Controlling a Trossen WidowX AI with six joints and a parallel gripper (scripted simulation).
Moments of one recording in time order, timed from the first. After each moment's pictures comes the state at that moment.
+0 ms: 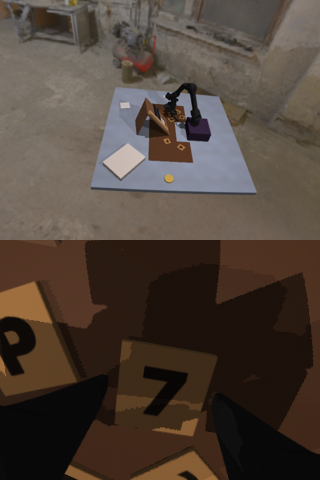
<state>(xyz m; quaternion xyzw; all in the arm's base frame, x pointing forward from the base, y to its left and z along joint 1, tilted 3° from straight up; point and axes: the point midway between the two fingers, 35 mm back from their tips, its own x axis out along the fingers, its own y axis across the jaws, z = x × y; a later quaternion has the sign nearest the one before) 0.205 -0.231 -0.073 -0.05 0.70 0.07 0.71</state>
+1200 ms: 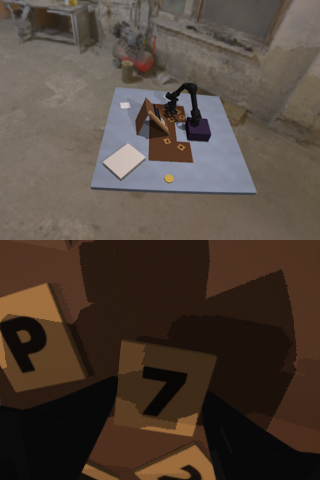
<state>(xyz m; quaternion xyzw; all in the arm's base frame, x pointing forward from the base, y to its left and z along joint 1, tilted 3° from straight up) 0.205 -0.228 -0.067 -0.05 0.70 0.07 0.71</state>
